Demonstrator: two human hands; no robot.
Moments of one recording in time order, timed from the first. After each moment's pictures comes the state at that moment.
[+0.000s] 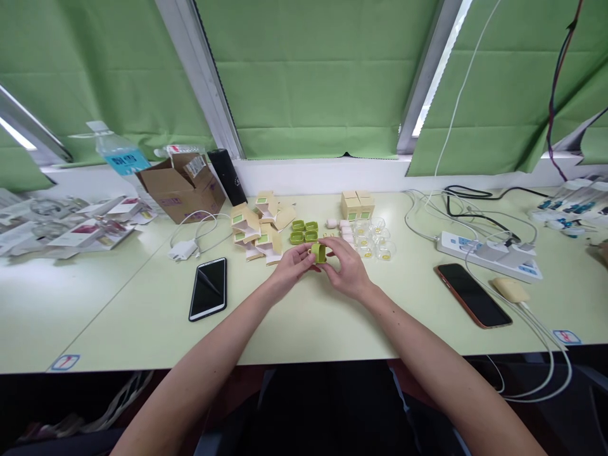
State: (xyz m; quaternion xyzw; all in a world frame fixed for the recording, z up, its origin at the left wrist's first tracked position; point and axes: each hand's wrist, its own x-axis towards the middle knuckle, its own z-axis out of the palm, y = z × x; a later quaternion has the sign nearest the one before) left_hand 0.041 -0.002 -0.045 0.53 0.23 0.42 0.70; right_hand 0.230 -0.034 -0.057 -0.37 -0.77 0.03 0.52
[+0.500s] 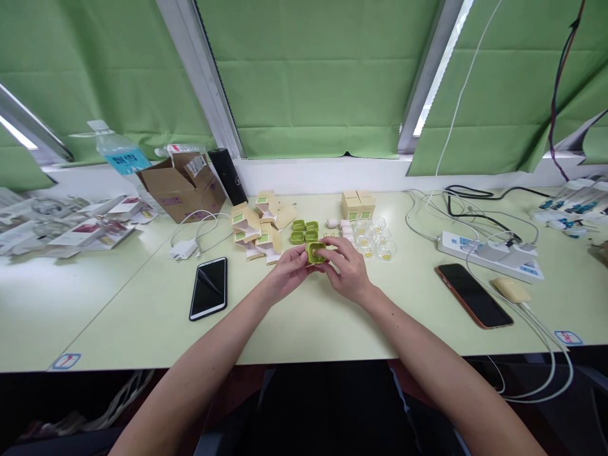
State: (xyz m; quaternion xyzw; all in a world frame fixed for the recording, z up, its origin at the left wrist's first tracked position) left_hand 0.039 -0.010 -0.033 0.50 0.15 0.40 0.75; right_hand 0.225 -0.040 -0.049 -0.36 -0.77 -0.09 0.52
